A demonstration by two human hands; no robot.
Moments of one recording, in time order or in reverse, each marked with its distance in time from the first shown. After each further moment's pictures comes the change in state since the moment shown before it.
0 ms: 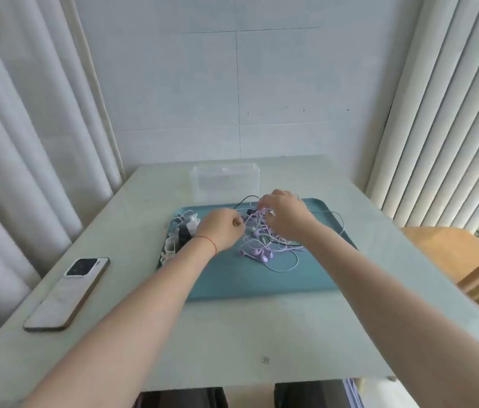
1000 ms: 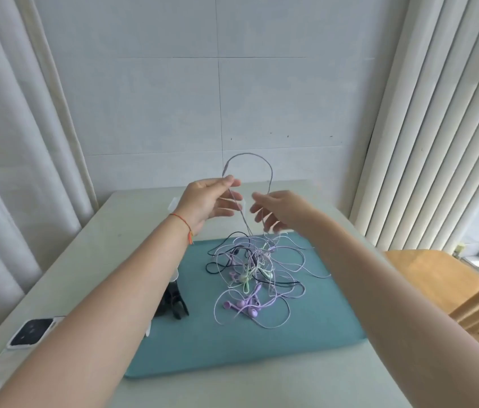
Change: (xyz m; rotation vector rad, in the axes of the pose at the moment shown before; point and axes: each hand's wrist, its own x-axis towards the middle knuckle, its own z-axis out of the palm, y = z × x) left_hand 0.085 0.027 -0.074 -1.194 -0.018 -0.032; right_hand 0.070 0.023 -0.056 0.781 -0.153 0.303
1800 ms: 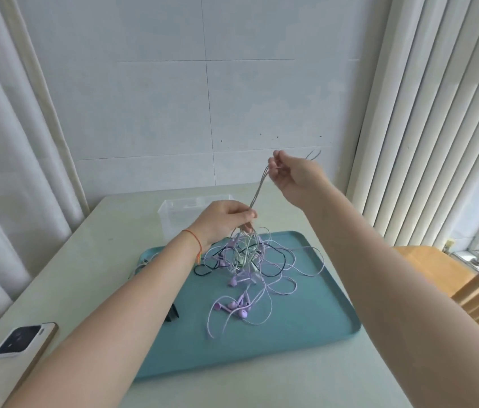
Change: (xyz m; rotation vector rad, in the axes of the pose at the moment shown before) left_hand -0.004 -0.027 0.034 0.386 -0.232 0.040; right_hand 0.001 -0.040 -0.039 1.127 0.211 -0.111
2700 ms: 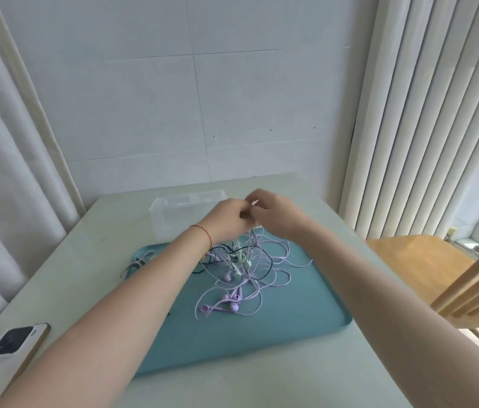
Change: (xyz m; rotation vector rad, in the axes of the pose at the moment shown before) left_hand 0.009 0.015 0.032 0.586 -0.048 0.089; right_hand -0.045 0.041 -0.040 -1.437 -0.197 -0.203
